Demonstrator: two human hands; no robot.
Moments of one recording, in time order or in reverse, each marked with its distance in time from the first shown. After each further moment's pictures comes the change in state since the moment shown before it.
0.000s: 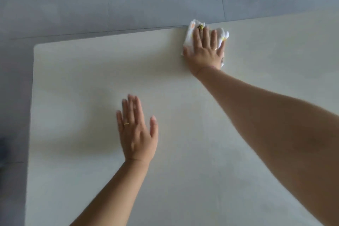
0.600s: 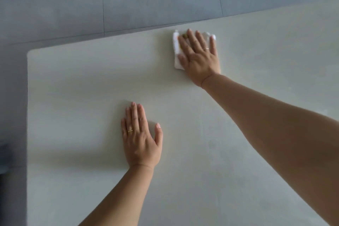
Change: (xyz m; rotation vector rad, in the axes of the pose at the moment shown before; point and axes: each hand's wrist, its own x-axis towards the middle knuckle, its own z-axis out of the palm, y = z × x) left_hand -0.015 0.010 0.016 0.050 -0.041 0.036; right_hand -0.013 0.026 0.005 -0.059 0.064 -0.317
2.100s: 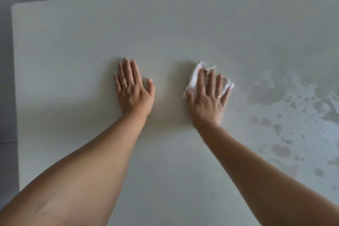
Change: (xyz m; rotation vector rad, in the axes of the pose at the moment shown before) left_hand 0.000 0.002 0.002 0.009 -0.041 -0.001; right_hand -0.238 -0.049 0.016 0.026 -0.013 0.399
